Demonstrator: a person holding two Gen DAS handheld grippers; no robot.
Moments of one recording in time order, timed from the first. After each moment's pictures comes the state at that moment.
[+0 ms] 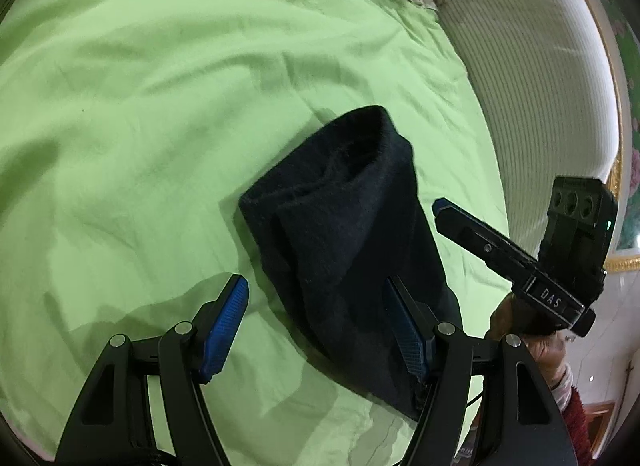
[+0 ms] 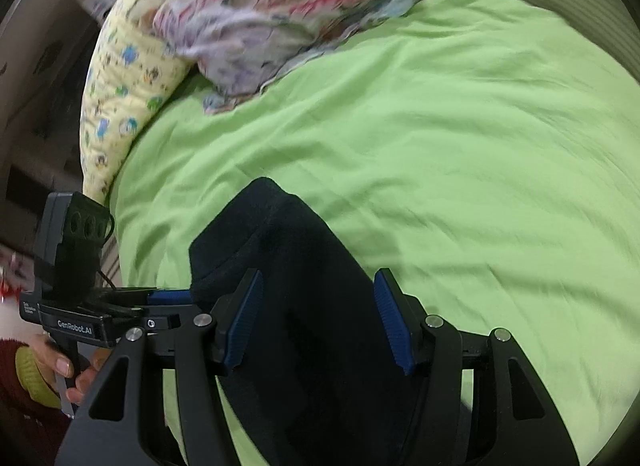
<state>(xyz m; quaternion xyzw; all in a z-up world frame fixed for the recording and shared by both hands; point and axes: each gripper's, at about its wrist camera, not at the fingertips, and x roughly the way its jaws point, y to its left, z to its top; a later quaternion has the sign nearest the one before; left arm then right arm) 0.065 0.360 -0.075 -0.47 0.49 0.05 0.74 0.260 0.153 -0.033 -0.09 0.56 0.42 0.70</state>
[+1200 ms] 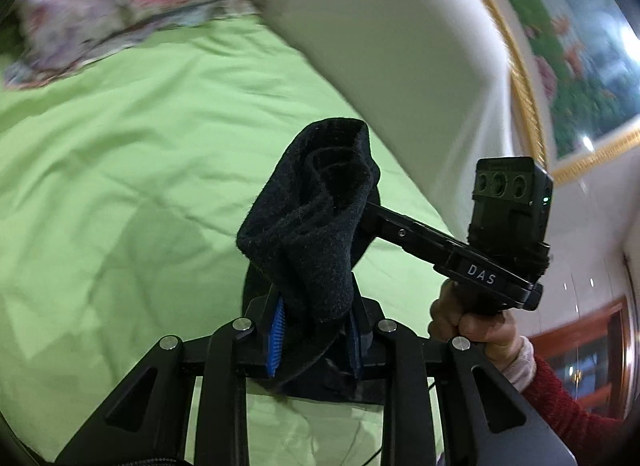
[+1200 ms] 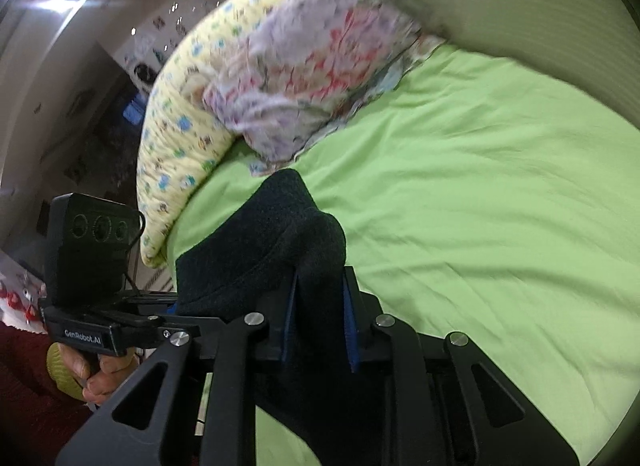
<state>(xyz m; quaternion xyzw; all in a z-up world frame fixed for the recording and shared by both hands) 0.109 0.277 0.035 -0.37 0.43 -0.11 0.82 0.232 0.048 0.053 0.04 0.46 0.44 0.77</state>
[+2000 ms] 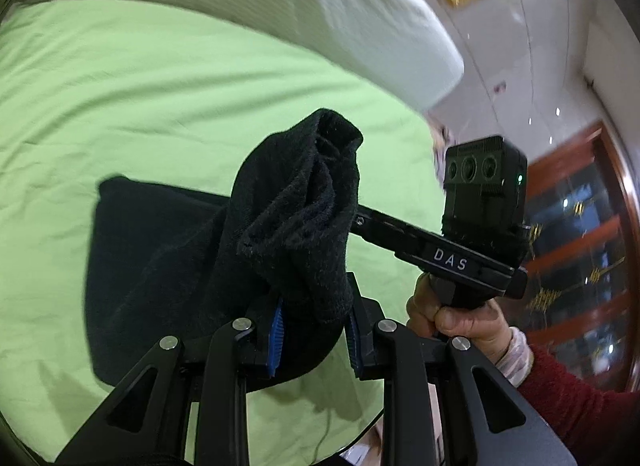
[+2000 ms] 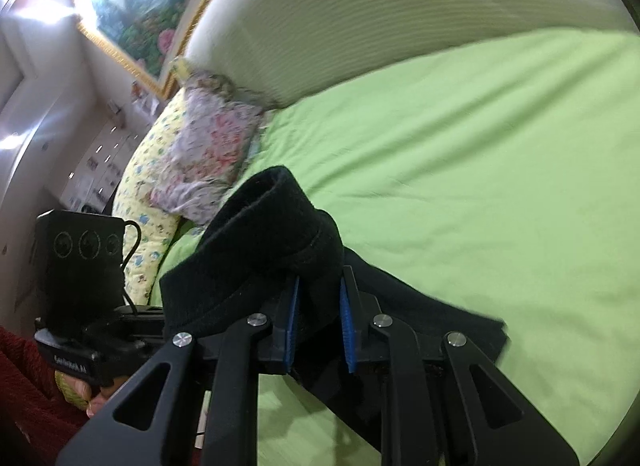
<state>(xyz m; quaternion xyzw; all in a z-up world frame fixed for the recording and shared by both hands) 0.102 0.014 0.037 -0.18 0.52 -0.32 0.77 0.089 -0.182 0.016 0.23 0.40 0.24 0.85</state>
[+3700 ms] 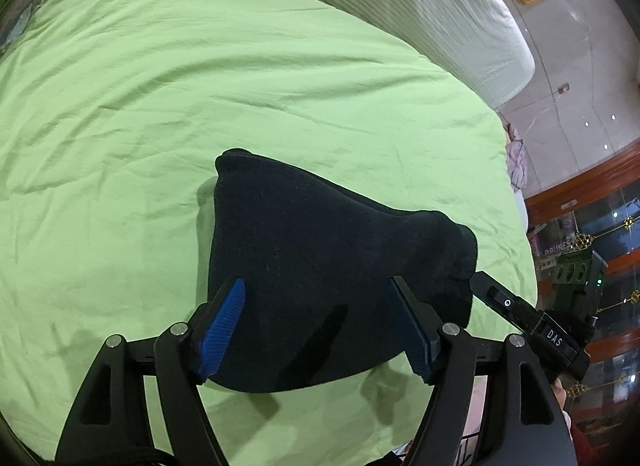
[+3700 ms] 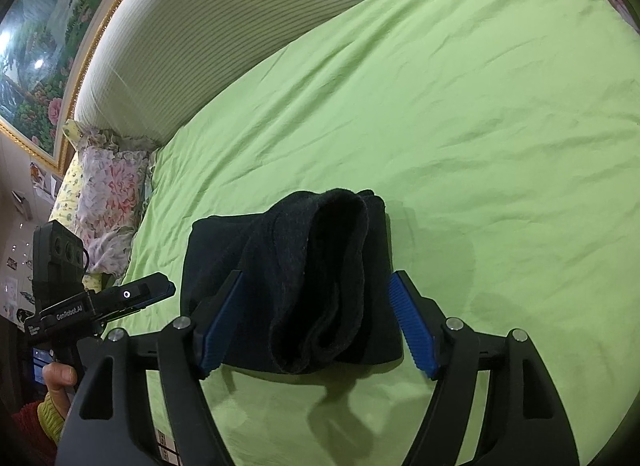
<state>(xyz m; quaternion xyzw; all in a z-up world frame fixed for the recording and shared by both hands) 0.156 0.052 -0.004 -0.16 0.56 -0.21 0.78 0.018 -0.188 -0.008 0.29 0.42 0.01 0.86</state>
